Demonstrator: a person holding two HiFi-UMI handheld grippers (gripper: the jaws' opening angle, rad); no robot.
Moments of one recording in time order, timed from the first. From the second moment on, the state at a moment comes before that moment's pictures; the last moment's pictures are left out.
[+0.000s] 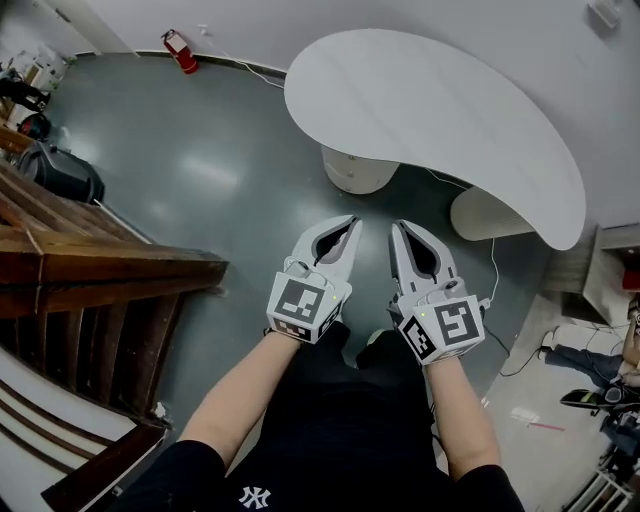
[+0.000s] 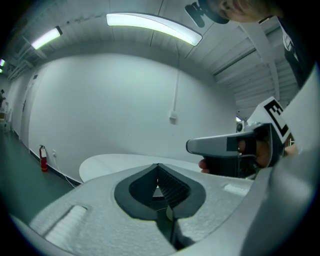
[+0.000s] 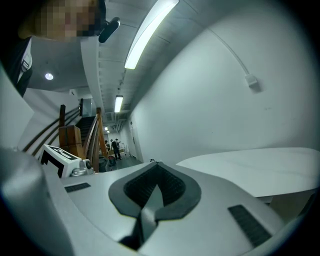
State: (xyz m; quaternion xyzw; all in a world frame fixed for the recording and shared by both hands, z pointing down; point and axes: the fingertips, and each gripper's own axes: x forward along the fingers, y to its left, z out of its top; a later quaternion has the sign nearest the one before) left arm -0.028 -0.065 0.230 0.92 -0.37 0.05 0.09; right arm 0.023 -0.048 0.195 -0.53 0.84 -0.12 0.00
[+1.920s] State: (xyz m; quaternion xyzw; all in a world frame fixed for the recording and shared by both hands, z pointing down) left arm 0.014 -0.362 0.663 0.86 -0.48 0.13 0.10; right arm 0.056 -0.250 0.564 -0.53 0.83 -0.17 -0.04
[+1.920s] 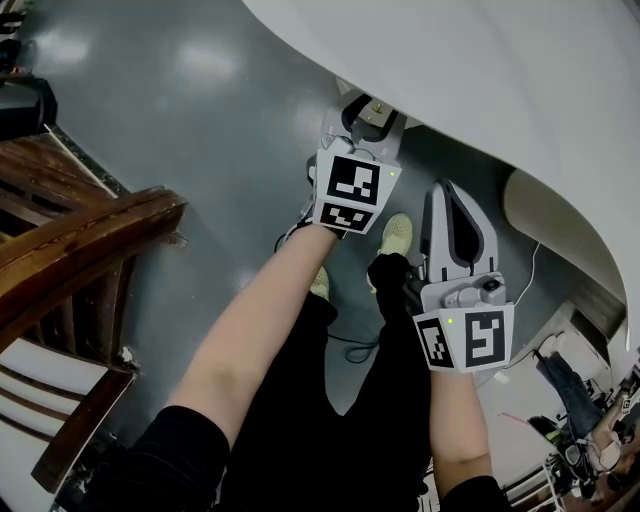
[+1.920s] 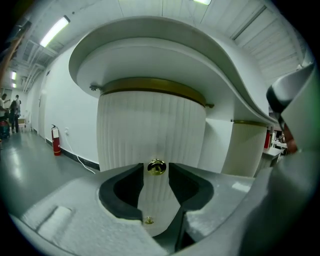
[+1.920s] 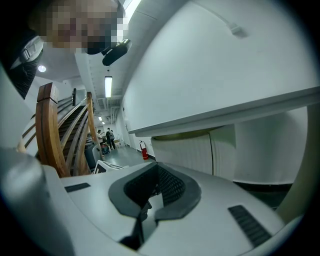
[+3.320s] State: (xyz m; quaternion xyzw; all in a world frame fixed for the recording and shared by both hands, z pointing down) left arm -0.024 -0.280 0.672 0.85 -0.48 0.16 0.12; right arm 0.042 -0.191 0.547 -0.54 0.81 -0.19 -0.06
